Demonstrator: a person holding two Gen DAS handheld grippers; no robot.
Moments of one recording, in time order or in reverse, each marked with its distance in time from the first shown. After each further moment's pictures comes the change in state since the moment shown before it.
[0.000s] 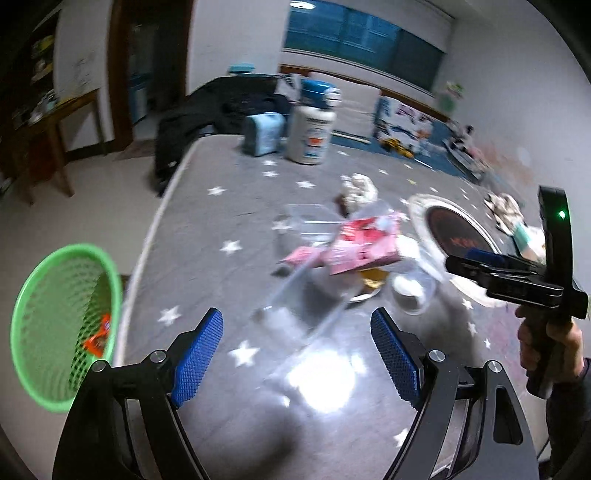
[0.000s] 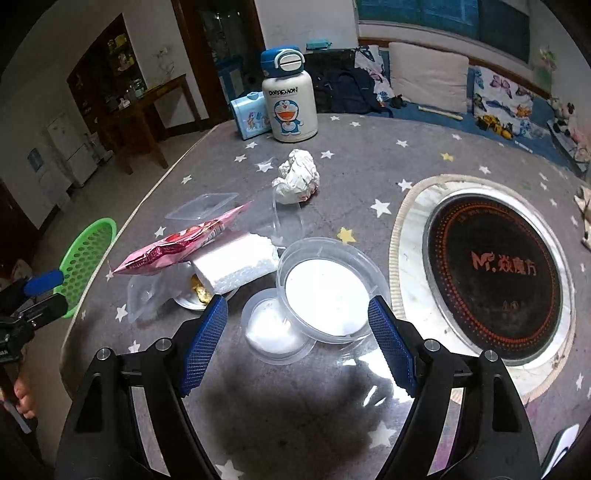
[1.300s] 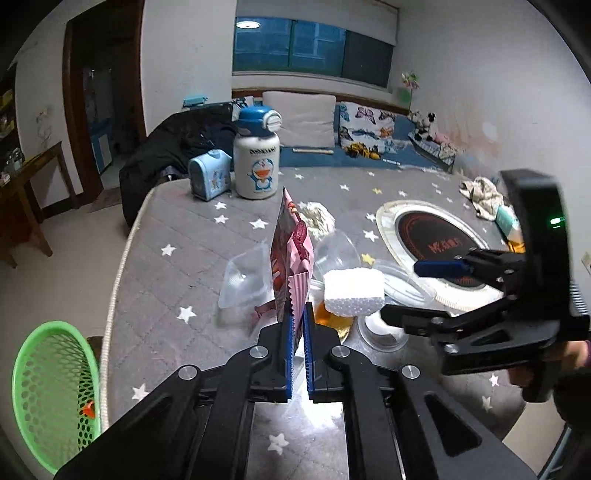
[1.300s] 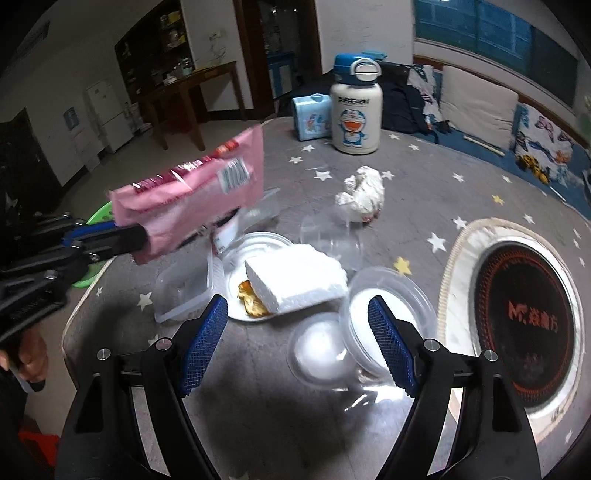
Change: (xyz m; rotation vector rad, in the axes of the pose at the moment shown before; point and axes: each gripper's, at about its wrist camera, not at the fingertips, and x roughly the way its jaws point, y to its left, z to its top) left arm 0.017 -0.035 0.037 0.156 -0.091 -0.034; right arm 0.018 0.040 0.017 -0.179 0.000 0.109
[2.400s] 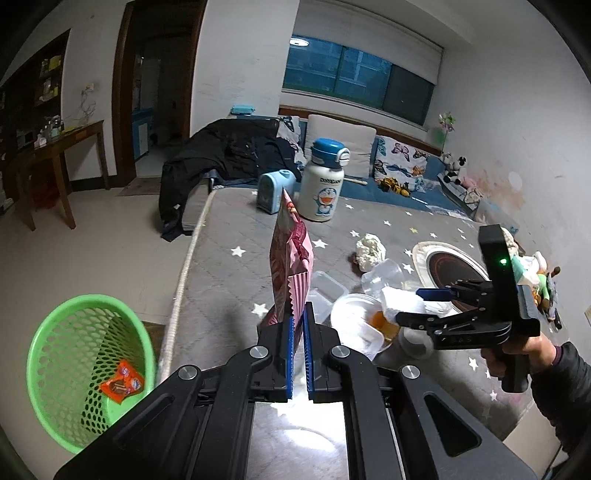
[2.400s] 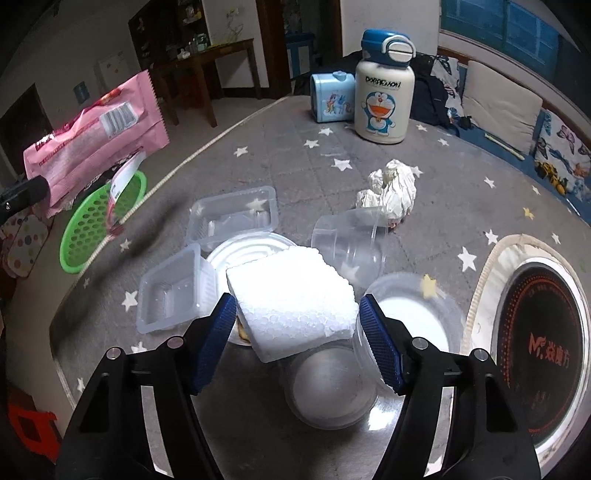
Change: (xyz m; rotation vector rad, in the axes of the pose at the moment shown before) left arm -0.068 0.071 -0.016 -0.159 -0.086 0.065; right arm 0.038 0.005 0.018 -0.063 0.071 0.021
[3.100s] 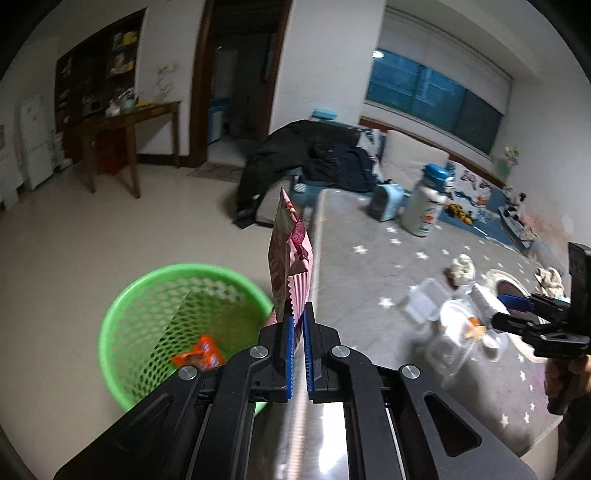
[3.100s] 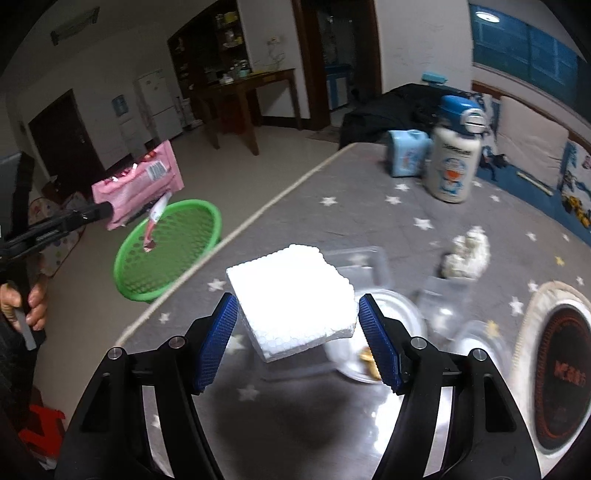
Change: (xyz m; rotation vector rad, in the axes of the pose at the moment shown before) left arm -0.048 0.135 -0.028 -0.194 -0.007 0.215; right arm -0.025 0.093 0.029 -0.070 -0.116 0.129
